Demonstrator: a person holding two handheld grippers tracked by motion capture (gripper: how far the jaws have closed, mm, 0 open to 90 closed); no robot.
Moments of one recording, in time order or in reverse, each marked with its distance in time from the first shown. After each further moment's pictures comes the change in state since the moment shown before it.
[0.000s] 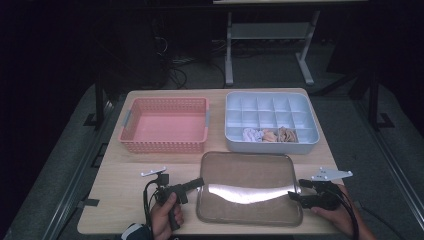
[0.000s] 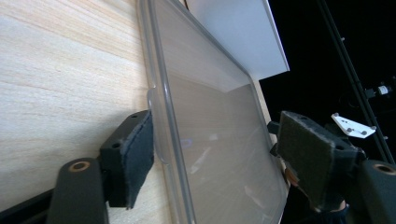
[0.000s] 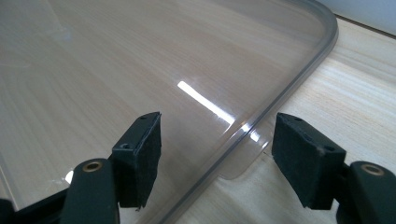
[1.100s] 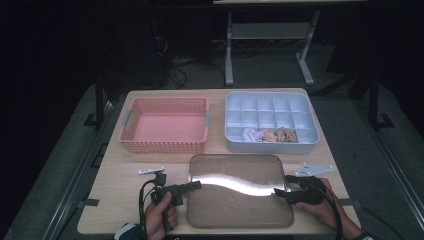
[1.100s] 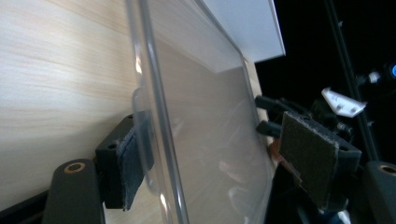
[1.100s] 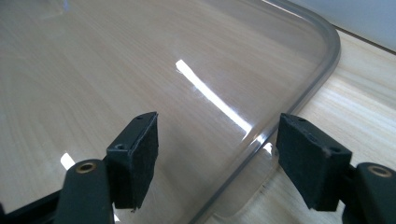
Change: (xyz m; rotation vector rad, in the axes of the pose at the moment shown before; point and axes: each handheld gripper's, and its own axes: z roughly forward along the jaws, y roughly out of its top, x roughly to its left) left arm -0.001 0.005 -0.008 0.093 -0.002 0.009; right arm 0.017 0.023 0.028 0.003 0.043 -0.050
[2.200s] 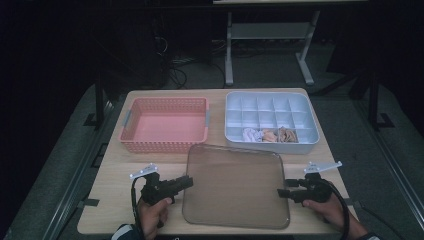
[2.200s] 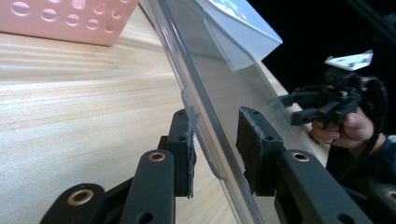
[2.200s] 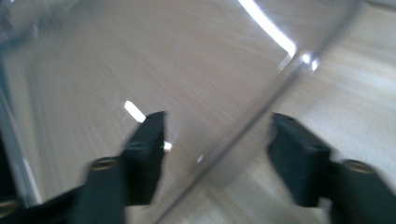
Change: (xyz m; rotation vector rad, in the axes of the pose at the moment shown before) left arm -0.013 0.008 -0.029 -0.099 0.029 0.405; right arm -0.020 -0.006 -0.009 -0.001 0.199 0.162
